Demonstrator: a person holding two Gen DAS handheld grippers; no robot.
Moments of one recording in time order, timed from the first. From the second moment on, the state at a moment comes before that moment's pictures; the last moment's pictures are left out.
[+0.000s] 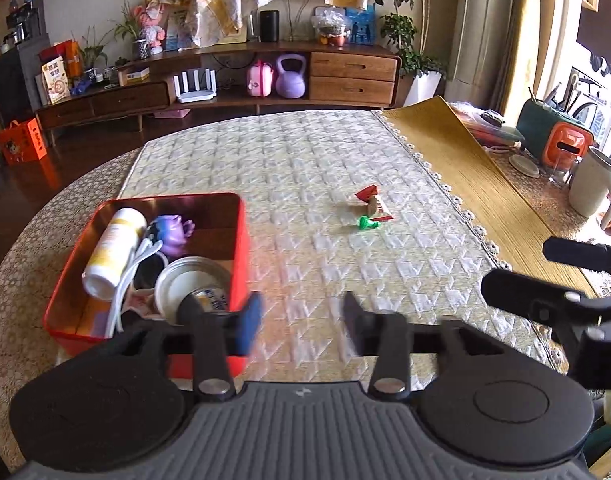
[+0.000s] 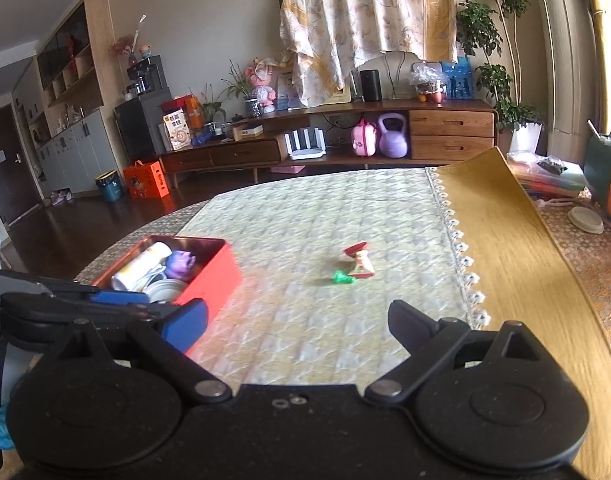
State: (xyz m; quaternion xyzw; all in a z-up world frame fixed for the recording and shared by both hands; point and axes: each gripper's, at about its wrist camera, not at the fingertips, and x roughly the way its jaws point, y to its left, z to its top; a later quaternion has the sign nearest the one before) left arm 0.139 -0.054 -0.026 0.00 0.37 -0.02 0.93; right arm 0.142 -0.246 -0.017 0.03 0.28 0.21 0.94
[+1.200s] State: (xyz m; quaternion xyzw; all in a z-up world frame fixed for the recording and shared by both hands) left arm 0.296 -0.129 -0.123 0.00 0.38 -0.02 0.93; right arm 0.381 -0.240 -0.096 -0.01 0.42 0.21 0.88
